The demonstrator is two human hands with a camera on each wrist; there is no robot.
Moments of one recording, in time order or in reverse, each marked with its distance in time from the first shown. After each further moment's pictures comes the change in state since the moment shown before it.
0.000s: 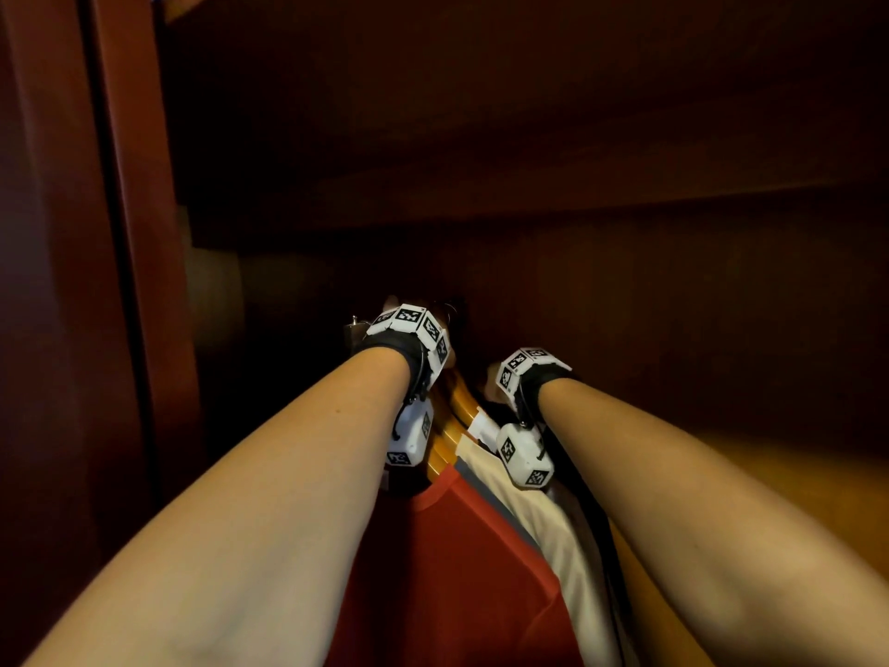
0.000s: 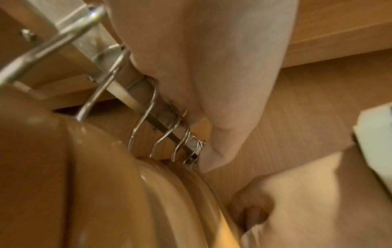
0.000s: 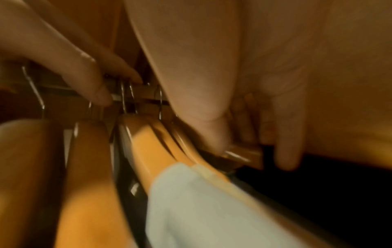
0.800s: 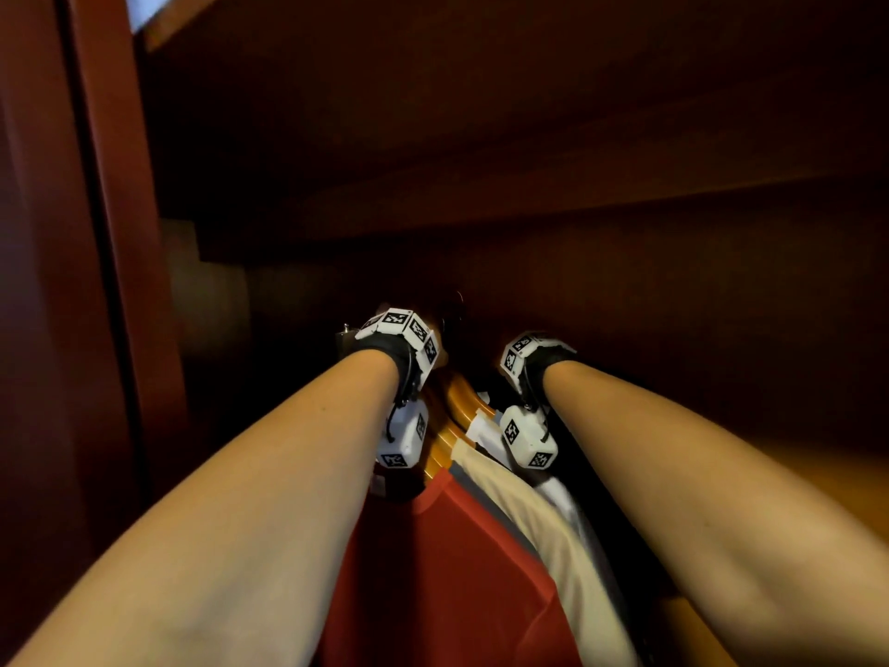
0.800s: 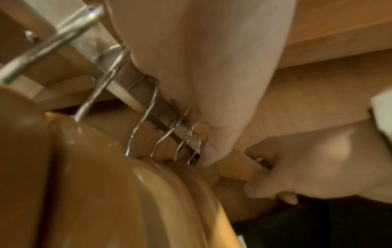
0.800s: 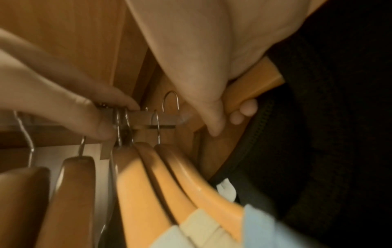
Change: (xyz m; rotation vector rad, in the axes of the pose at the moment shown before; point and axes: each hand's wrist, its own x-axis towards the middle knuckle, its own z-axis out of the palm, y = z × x) left_hand 0.019 -0.001 0.006 0.149 -0.020 0.019; right_hand 0.000 0.021 -0.017 -0.050 -0.002 0.044
